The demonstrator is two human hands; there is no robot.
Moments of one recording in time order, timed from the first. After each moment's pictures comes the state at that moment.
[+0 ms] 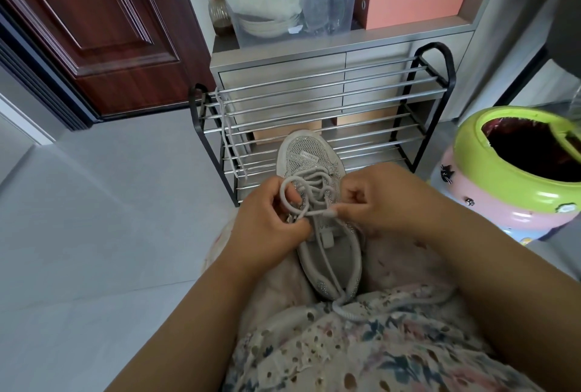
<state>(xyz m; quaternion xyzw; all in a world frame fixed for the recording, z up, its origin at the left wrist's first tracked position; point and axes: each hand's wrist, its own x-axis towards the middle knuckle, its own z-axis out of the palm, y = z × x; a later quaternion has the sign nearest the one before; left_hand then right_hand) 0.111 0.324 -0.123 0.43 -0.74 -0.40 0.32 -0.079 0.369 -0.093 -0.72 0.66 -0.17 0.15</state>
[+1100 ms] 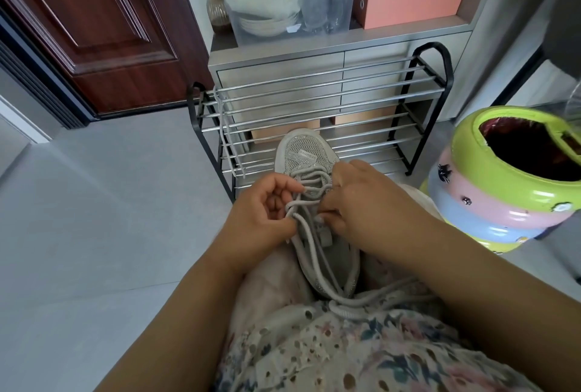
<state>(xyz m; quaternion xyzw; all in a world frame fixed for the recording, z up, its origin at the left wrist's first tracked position) 0.120 0.317 -0.123 0.36 -0.69 -0.55 0.31 -0.053 0.374 -0.103 -0.78 0.61 -0.13 0.00</state>
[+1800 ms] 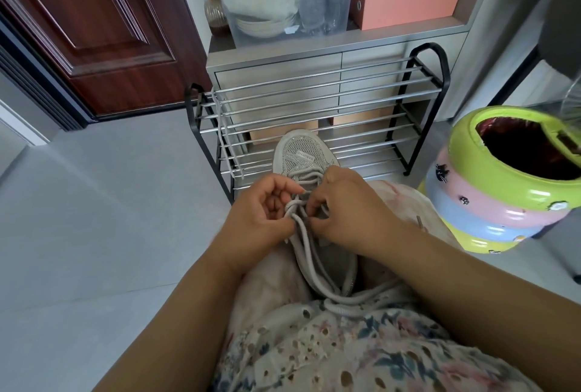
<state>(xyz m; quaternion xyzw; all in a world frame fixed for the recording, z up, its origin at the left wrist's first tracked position) 0.120 0.318 -0.122 0.36 -0.68 -0.56 0.31 -0.039 0.362 -0.118 -0.70 0.67 -0.22 0.13</state>
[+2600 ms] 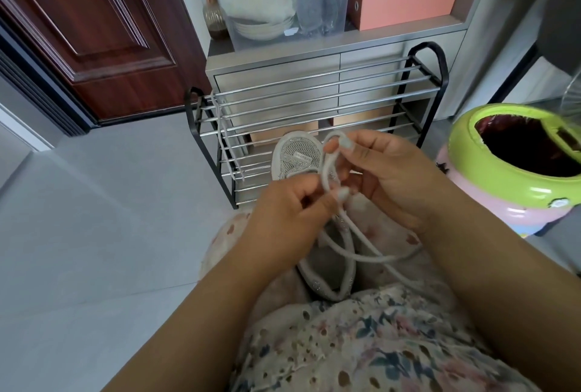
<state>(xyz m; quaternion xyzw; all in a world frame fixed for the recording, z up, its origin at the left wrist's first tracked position) 0.087 0.349 -0.082 0.36 -0.76 -0.44 0.30 -0.073 0.371 -0.078 -0.42 0.42 -0.59 0.55</state>
